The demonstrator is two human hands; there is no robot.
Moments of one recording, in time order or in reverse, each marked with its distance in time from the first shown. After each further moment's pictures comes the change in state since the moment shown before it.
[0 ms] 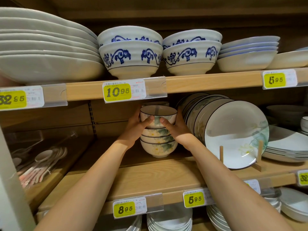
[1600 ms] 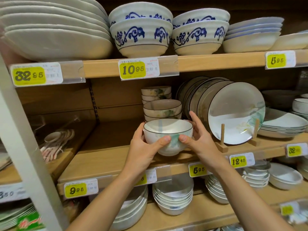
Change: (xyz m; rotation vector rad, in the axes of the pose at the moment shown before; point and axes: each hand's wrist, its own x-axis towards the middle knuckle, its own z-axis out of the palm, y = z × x) left_hand -0.150 0.026 0.024 -0.163 0.101 -0.161; right_hand -0.140 -0.013 -0.017 0.221 -0.047 0.076
